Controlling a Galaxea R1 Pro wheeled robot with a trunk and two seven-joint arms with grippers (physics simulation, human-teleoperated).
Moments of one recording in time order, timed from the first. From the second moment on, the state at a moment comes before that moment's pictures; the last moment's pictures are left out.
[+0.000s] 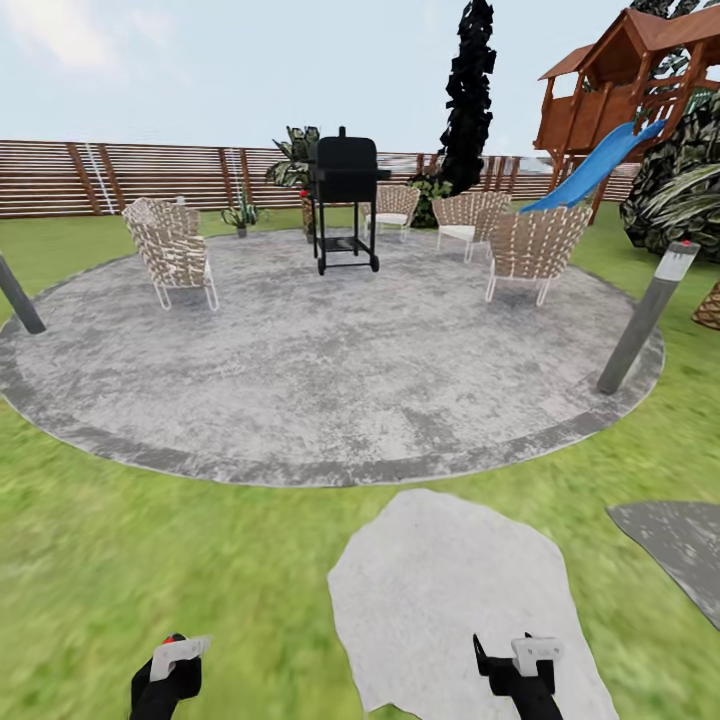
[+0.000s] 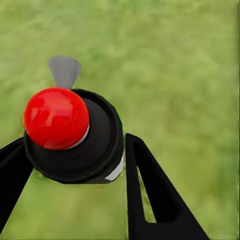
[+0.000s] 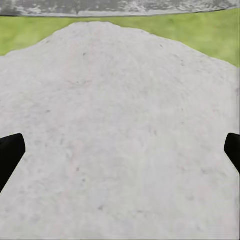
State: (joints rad) left arm -0.31 0.10 0.10 -0.40 0.07 -0.39 0.00; right arm -0.23 -0.06 0.00 -0.55 0.00 -0.40 0.00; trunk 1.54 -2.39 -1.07
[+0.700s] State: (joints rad) left arm -0.30 0.10 0.10 -0.39 0.07 -0.39 0.00; right arm -0.23 -0.06 0.00 -0.55 0.00 -0.40 0.00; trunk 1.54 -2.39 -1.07
